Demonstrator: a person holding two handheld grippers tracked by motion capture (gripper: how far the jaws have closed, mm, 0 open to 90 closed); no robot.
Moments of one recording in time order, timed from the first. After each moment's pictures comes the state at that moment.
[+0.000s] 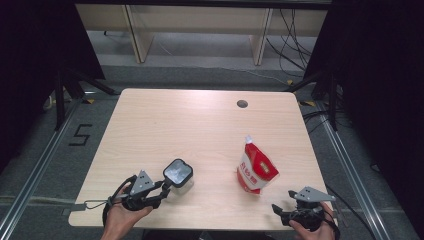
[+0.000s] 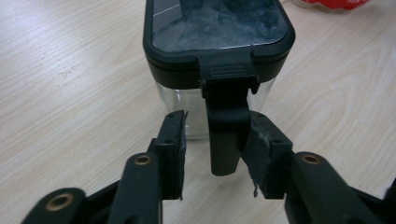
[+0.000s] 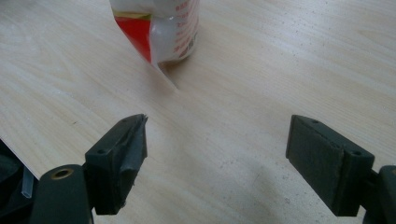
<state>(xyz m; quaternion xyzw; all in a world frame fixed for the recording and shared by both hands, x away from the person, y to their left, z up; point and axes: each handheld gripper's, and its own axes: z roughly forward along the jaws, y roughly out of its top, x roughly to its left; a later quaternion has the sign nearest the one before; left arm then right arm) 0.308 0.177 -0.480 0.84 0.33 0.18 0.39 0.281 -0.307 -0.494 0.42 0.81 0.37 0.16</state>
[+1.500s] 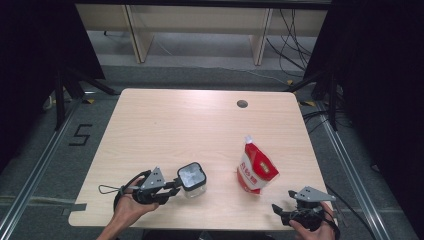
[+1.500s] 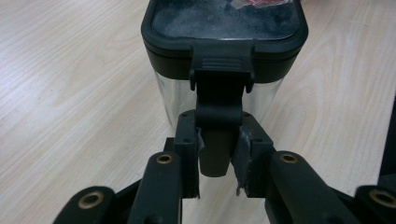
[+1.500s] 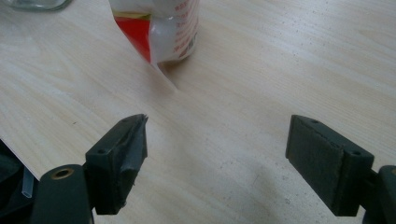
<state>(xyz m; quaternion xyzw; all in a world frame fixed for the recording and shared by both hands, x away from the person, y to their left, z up) 0.330 0.156 -0.486 0.87 0.24 0.13 0.41 0.279 -0.305 -0.495 0.44 0.80 0.37 0.17</state>
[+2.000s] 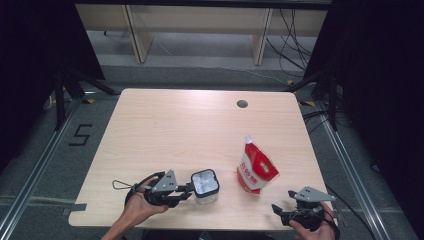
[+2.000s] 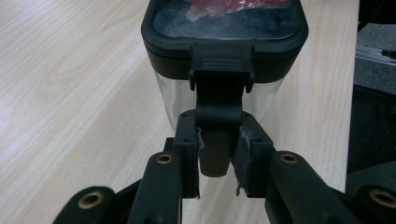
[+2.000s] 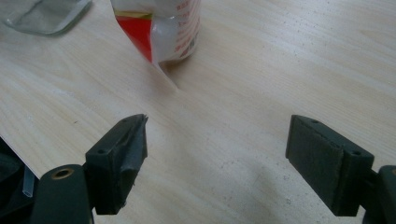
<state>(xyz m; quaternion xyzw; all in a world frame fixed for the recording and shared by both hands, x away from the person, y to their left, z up) 0.331 0.127 -0.485 0.89 0.18 0.10 0.42 0.278 -0.305 -0.495 0.44 0.80 0.37 0.17</state>
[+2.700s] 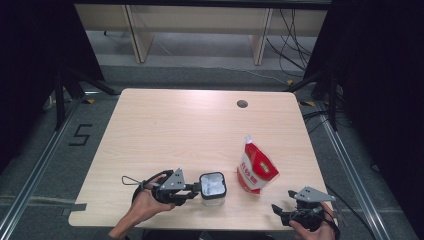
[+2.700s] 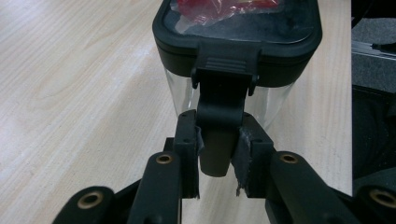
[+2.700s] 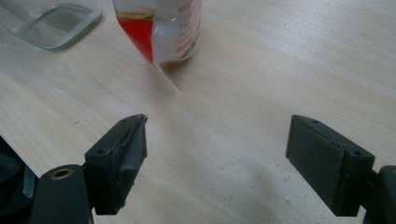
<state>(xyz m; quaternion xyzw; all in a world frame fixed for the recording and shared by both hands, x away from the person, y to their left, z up) 0.339 0.112 -0.485 0.89 0.15 0.09 0.42 0.279 -0.306 -0.495 0.43 0.80 0.37 0.17</state>
